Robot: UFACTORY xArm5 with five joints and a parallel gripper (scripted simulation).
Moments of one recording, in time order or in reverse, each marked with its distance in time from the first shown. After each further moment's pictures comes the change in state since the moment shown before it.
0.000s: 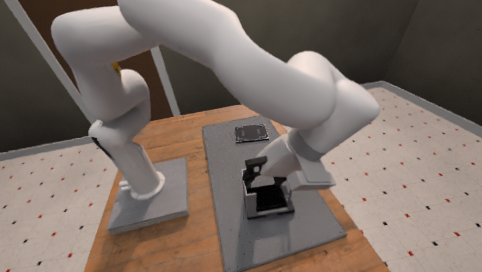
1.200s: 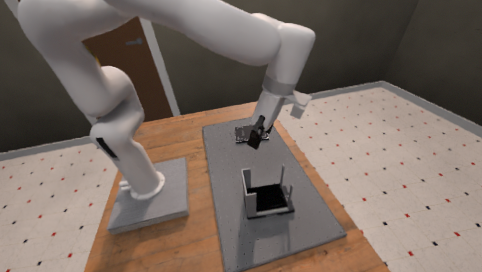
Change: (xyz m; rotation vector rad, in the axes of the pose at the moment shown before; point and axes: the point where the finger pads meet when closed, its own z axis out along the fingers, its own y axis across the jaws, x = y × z) arm -0.129 -0.022 -0.011 0.107 0.271 -0.807
